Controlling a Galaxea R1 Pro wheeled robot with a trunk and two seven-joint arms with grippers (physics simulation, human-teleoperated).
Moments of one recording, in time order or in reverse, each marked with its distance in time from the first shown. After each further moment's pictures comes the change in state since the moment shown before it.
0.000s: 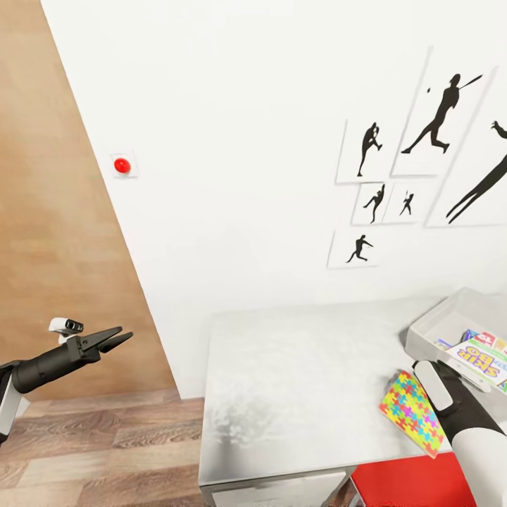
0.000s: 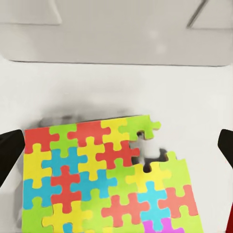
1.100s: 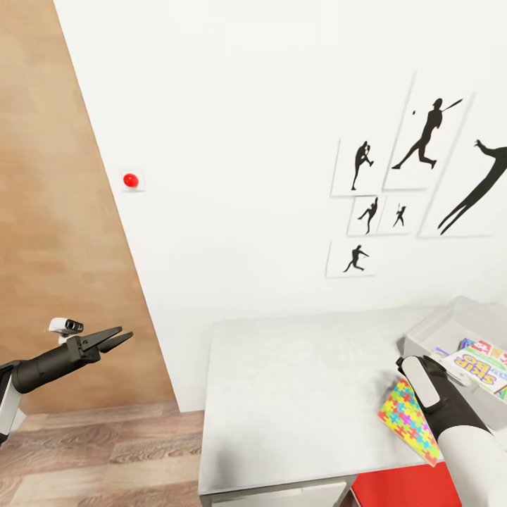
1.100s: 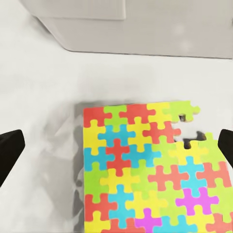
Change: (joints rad) left arm 0.000 0.000 0.000 0.000 0.000 0.000 0.000; right arm 0.000 0.055 0.004 -0.051 0.003 0.072 -0.003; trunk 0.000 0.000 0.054
